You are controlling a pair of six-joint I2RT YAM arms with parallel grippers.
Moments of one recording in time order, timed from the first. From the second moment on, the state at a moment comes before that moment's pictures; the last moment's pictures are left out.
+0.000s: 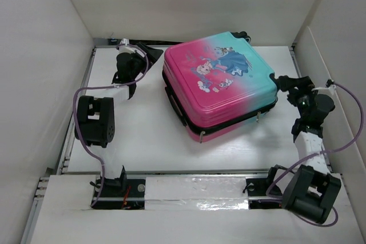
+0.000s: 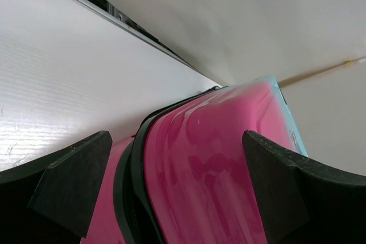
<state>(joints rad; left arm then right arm) -0.12 1.82 1.11 0.57 0.28 -0.95 -0.43 1.00 0.55 0.41 -0.40 0.78</state>
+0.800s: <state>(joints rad) -0.12 1.84 1.12 0.60 0.31 -0.95 -0.42 1.57 0.60 1.20 -0.67 1.37</state>
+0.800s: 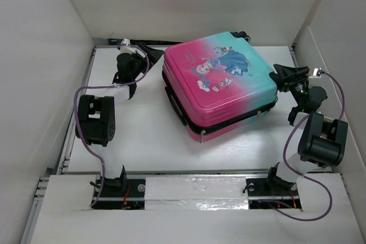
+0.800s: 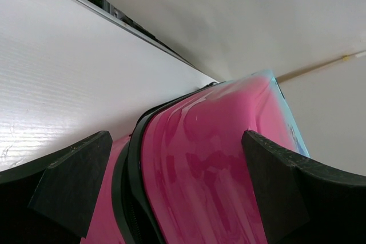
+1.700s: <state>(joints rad) -0.15 1.73 0.96 0.70 0.28 -0.99 -0.31 1.76 0.96 1.15 -0.78 1.52</state>
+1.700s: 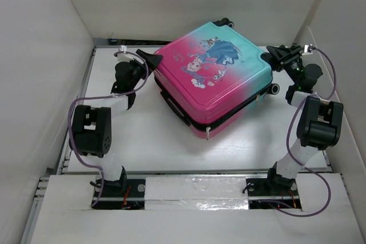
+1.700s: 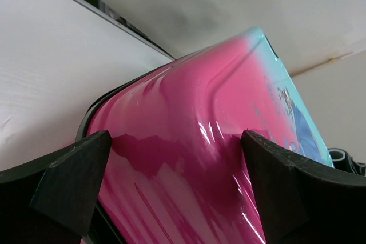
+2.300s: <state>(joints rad) -0.34 1.22 0.63 0.49 -0.18 -0.85 -0.20 2.00 1.25 1.10 -0.95 1.35</state>
